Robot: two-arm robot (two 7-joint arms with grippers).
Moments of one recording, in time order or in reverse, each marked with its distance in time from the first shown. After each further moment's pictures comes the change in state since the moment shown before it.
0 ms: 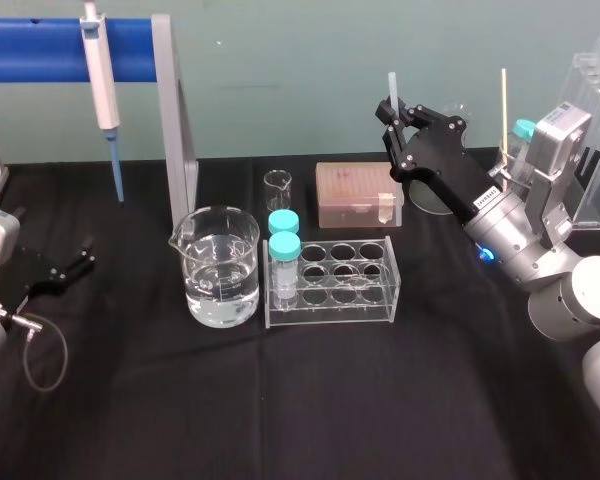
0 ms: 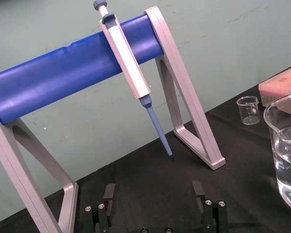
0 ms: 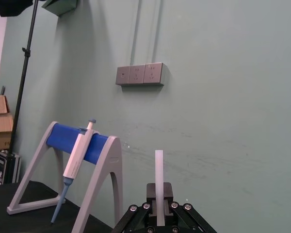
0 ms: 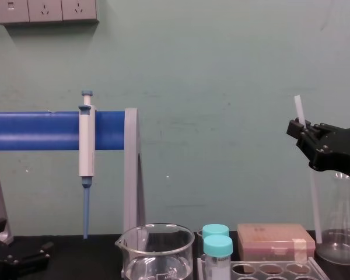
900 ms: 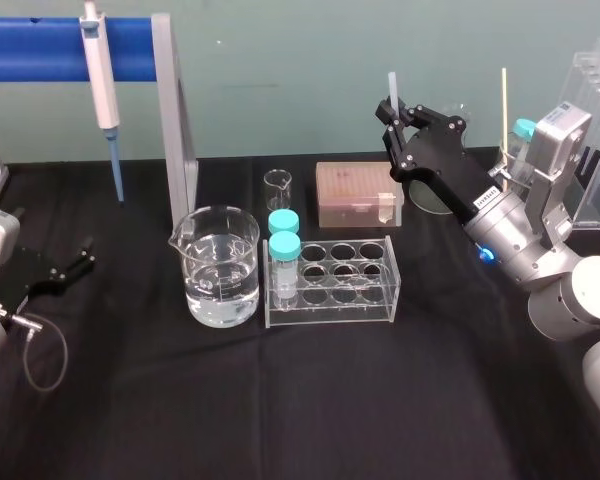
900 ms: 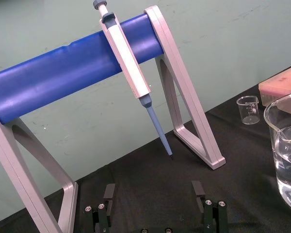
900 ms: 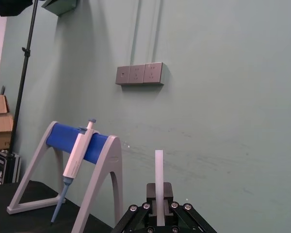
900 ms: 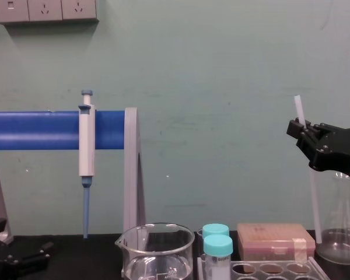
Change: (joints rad) left arm 0.000 0.000 0.000 0.000 0.000 0.000 0.000; right arm 0.000 0.000 0.000 0.000 0.000 0.000 0.000
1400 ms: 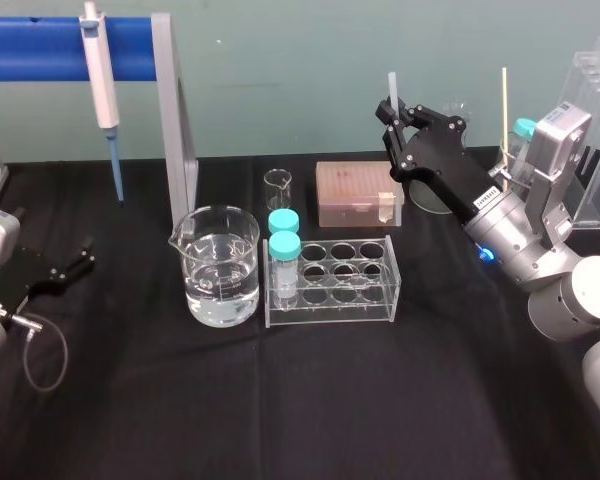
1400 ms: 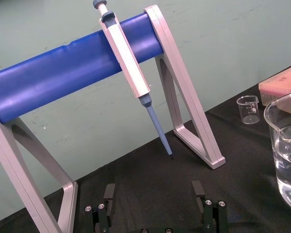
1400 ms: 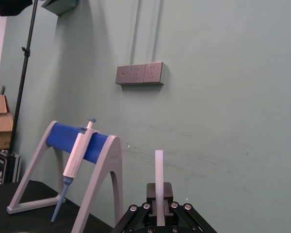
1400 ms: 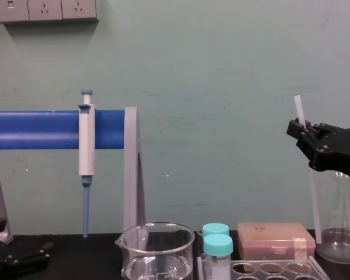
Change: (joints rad) left arm 0.000 0.000 0.000 0.000 0.000 0.000 0.000; right arm 0.000 0.000 0.000 0.000 0.000 0.000 0.000
